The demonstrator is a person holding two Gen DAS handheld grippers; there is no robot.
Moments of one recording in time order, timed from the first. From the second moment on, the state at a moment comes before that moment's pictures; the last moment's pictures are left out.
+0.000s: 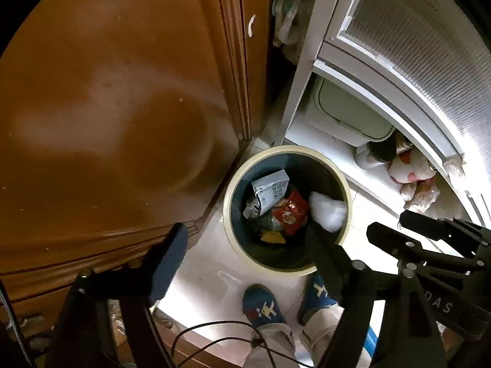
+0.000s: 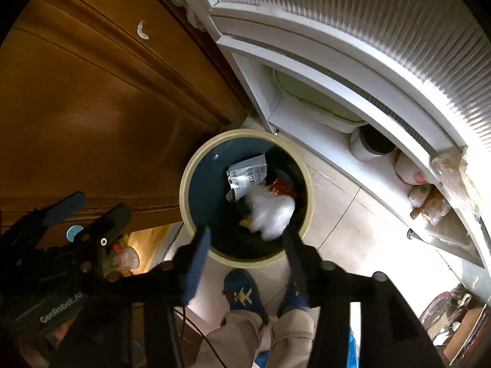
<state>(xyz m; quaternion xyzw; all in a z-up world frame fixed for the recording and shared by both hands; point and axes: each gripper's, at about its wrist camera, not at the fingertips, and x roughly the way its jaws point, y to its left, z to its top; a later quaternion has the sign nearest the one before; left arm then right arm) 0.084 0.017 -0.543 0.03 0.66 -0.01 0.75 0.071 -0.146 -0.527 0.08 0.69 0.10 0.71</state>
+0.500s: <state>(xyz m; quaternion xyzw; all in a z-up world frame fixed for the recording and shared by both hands) 0.060 0.014 -0.452 0.04 0.64 -0.03 0.76 0.055 -0.153 -0.457 0.09 0.68 0.09 0.72</state>
